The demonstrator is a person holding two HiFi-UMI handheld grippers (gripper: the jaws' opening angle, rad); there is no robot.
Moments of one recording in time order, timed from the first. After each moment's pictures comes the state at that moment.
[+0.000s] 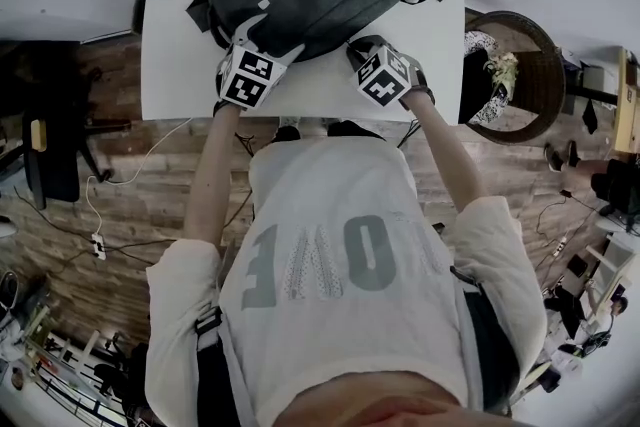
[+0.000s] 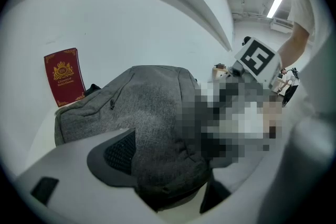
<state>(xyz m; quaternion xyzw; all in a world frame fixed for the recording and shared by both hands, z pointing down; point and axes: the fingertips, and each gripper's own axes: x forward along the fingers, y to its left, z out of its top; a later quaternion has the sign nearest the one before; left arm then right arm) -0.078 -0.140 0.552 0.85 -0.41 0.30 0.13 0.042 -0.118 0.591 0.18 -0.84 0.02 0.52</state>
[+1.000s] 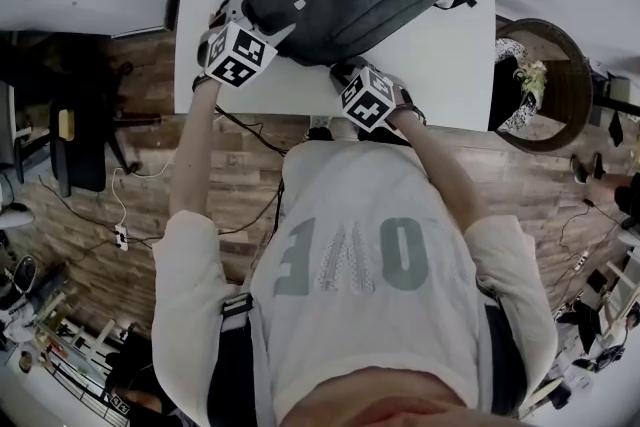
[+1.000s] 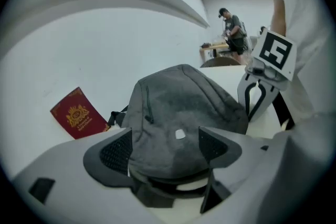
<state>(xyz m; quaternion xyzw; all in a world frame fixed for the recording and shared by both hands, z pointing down) -0.157 -0.172 0.501 0.84 -0.36 0.40 -0.04 -0.064 -0.055 0.588 0.13 -0.87 0.07 0.47</state>
